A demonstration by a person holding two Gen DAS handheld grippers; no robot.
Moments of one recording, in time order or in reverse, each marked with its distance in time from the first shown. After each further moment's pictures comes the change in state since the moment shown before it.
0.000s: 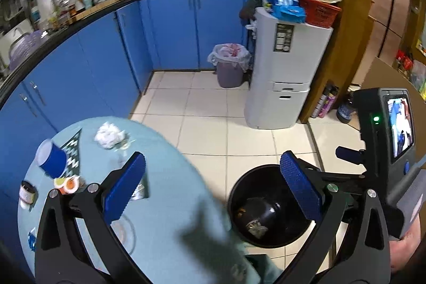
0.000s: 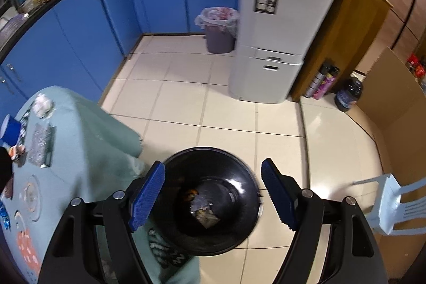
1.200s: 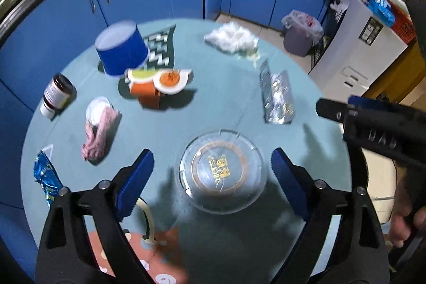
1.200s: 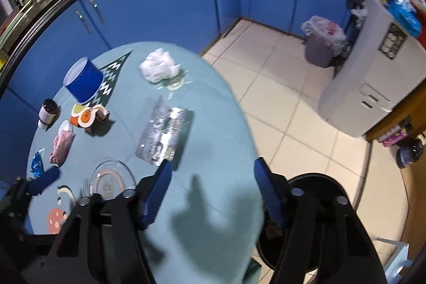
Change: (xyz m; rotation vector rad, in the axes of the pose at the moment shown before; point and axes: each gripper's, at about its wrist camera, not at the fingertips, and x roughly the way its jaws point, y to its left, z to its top) left arm 0.027 0.164 -0.100 -0.318 0.267 0.167; right arm 0.019 0.186 0.012 -0.342 0.094 0.321
